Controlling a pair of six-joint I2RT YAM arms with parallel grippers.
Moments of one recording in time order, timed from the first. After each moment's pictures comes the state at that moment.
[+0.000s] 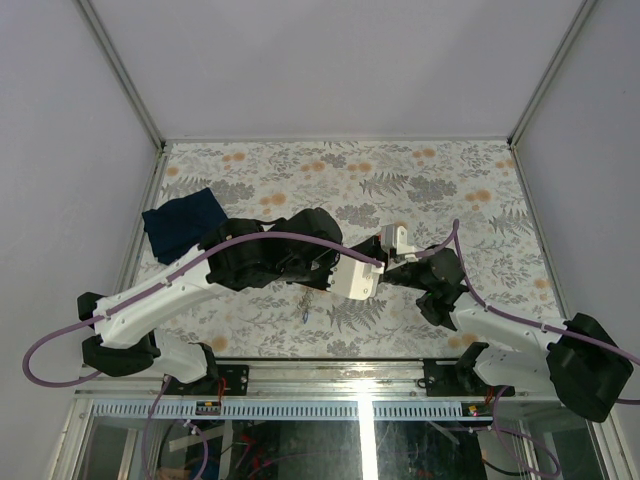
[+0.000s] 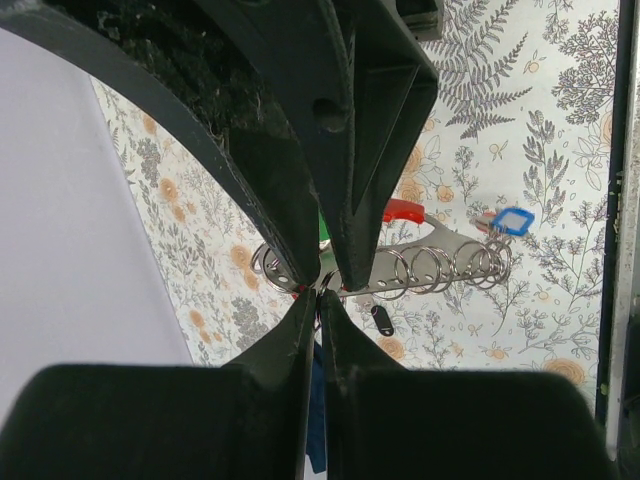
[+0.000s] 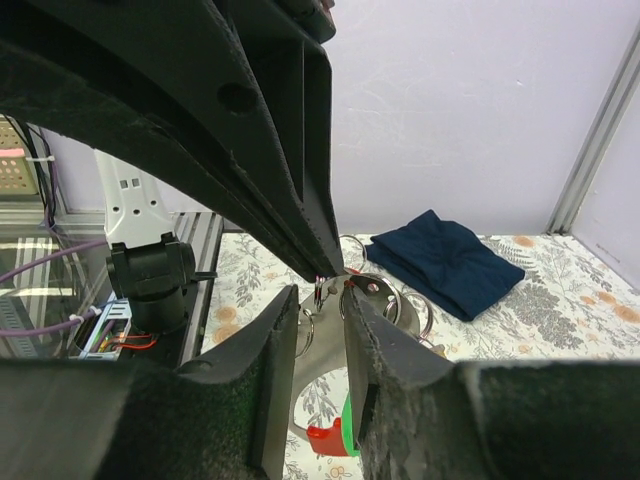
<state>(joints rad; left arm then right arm) -1.17 1.43 1.78 -1.28 -0.12 0.76 0.81 1.13 0.48 1.03 -0.64 0.16</state>
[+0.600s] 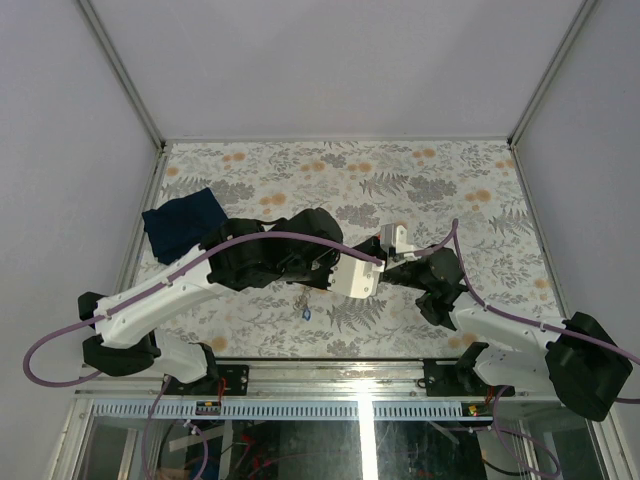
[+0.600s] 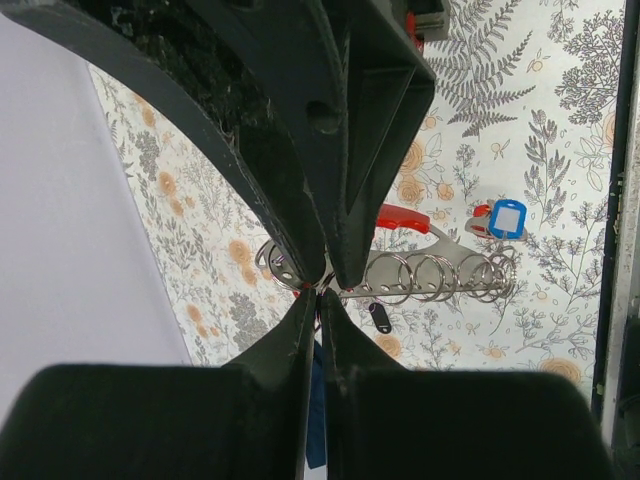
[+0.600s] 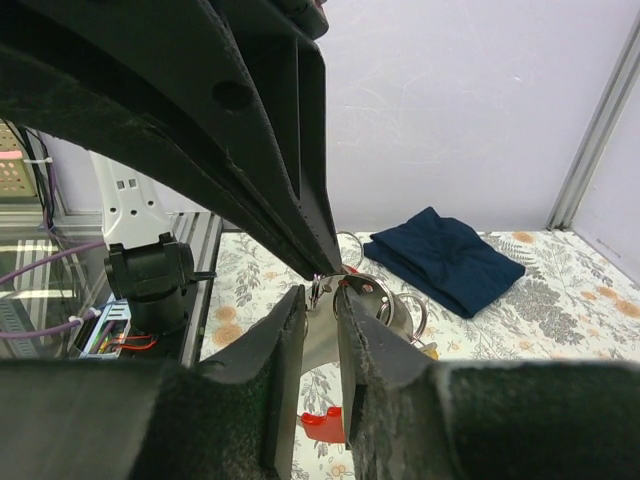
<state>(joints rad) -1.17 1.43 1.78 -1.28 -0.13 0.75 0.81 1.13 0.48 1.04 -0.64 0.16</state>
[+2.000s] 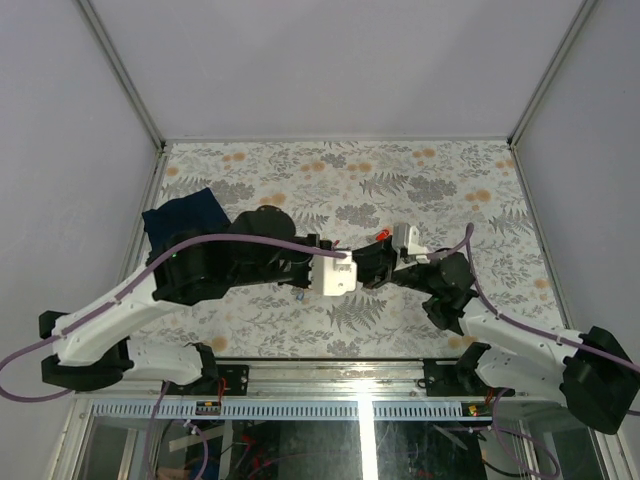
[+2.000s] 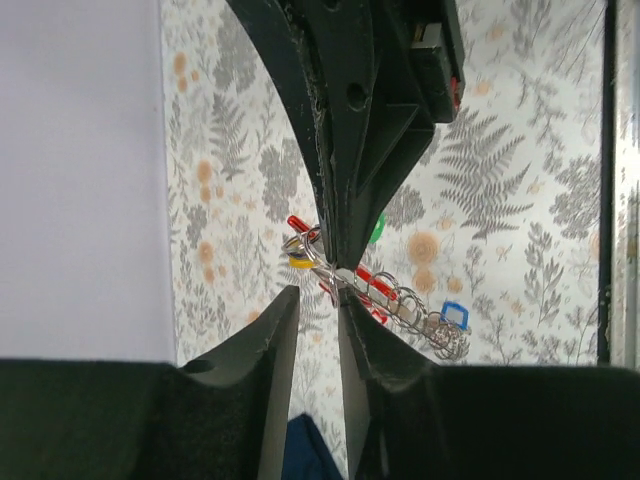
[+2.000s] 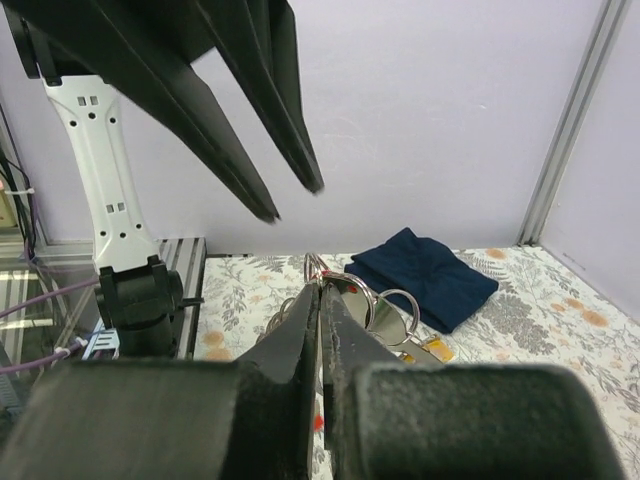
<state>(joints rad) -1.17 1.27 1.70 -1.08 -0.06 0.70 0.82 1.05 0.48 1.01 -0.56 0.17</state>
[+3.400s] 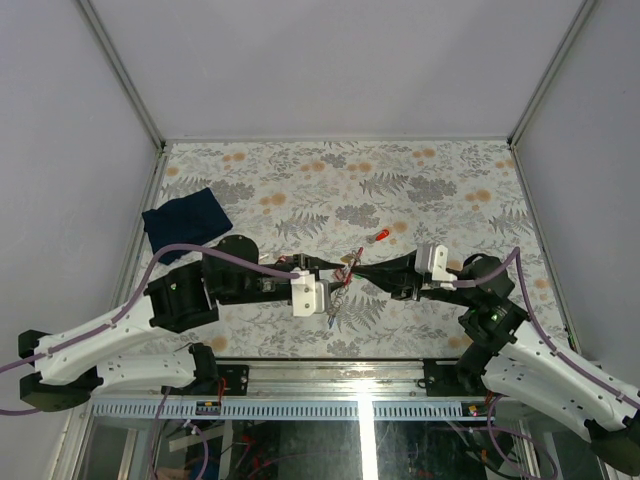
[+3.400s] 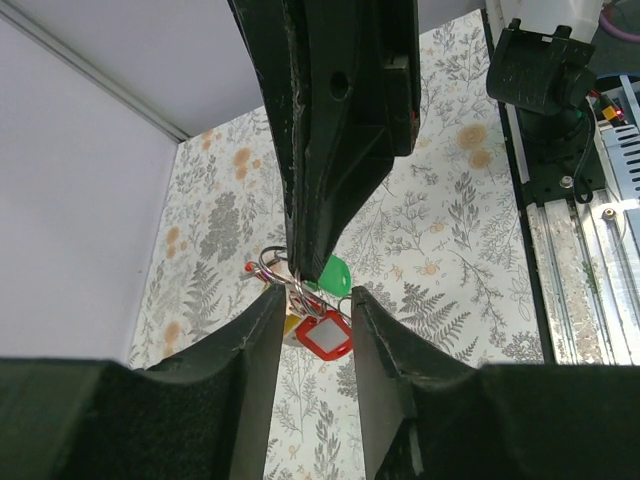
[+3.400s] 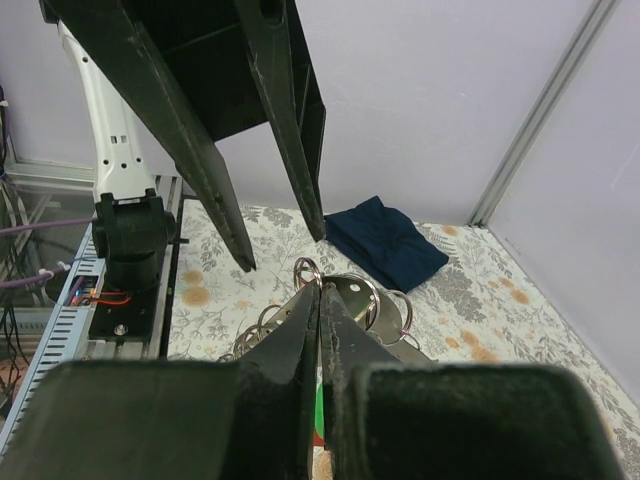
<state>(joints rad) -1.17 0.94 1.15 -0.40 0.24 0.58 0.82 0.67 0.59 0.35 -0.59 -0.10</state>
